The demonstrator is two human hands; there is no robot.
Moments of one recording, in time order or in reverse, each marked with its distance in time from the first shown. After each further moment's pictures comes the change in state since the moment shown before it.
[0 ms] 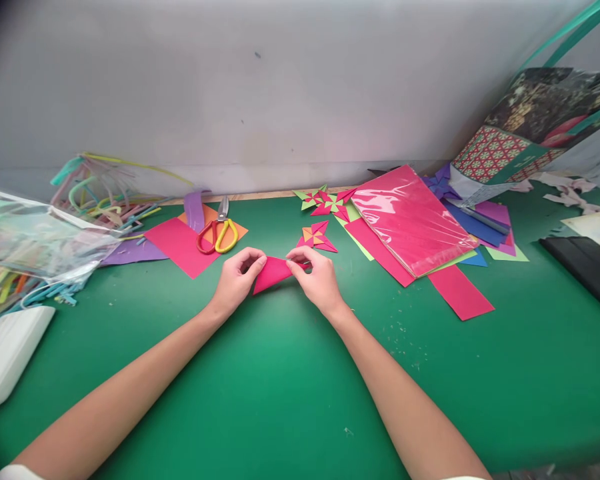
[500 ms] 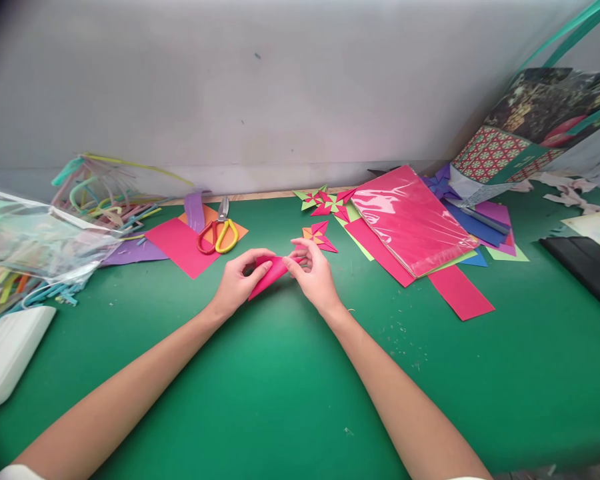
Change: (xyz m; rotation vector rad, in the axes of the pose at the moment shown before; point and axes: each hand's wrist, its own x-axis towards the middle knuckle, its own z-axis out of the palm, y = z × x) left_hand -0.002 0.003 -0.001 0.062 -0.089 0.126; right_hand -0.001 -0.001 0.010 0.300 0.041 0.176
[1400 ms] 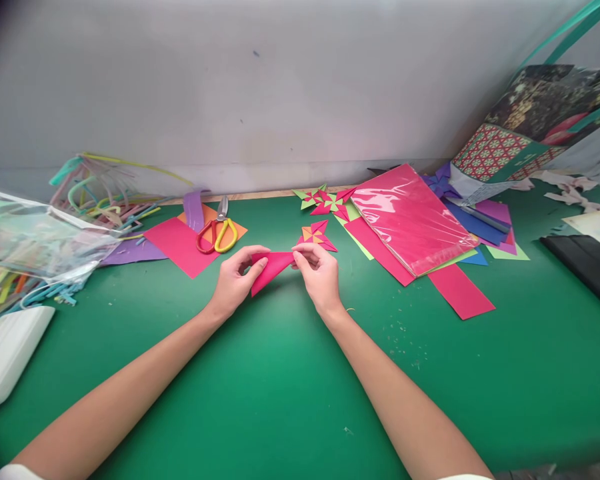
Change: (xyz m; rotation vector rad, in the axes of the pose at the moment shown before) left_hand -0.002 0.002 0.001 0.021 0.098 0.016; right_hand -0.001 -0.002 0.002 0.084 0.141 -0.092
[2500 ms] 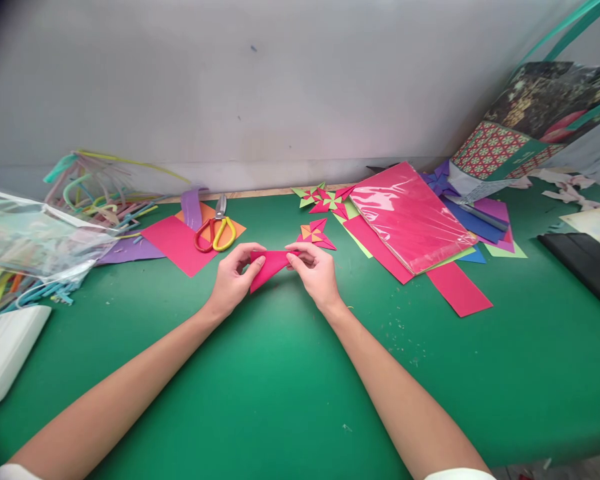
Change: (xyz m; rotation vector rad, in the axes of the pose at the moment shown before) left_hand 0.000 0.000 0.002 -0.014 0.025 -0.011; right_hand 0.003 0.004 -0.005 -0.017 -0.108 0.068
